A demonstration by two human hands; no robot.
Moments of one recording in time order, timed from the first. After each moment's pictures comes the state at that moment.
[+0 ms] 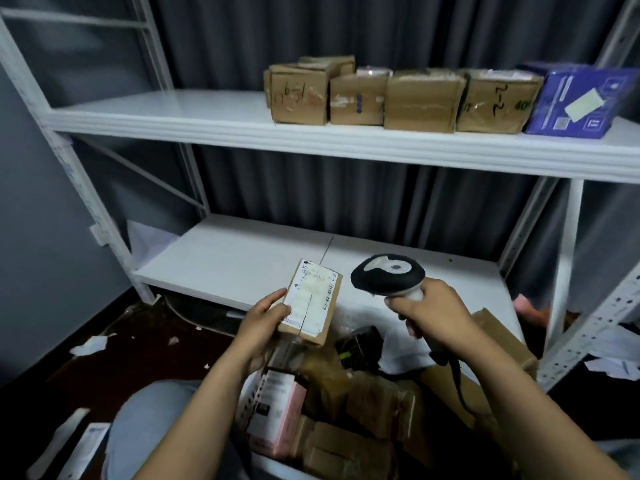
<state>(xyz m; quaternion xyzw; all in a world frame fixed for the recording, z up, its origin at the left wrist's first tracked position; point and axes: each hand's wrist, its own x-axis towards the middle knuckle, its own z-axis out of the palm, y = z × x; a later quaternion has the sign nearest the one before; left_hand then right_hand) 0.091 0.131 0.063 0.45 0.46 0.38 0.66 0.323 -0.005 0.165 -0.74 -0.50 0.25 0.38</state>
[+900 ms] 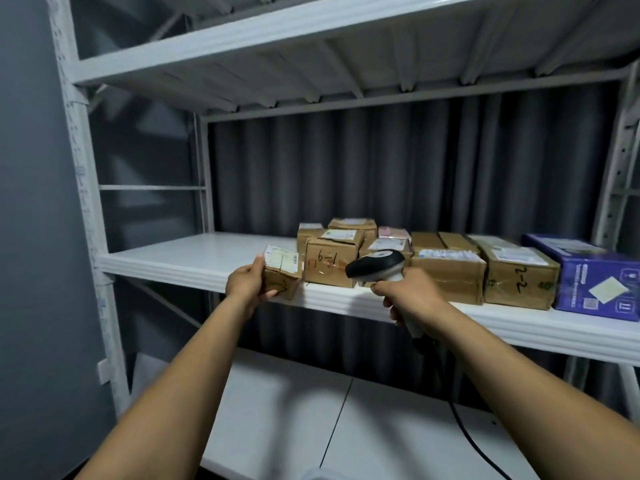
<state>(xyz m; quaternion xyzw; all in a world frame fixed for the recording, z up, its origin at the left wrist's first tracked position) 0.092 0.336 0.329 0.46 0.46 0.57 0.50 0.314 0.175 0.353 -0.65 -0.51 0.21 0.53</state>
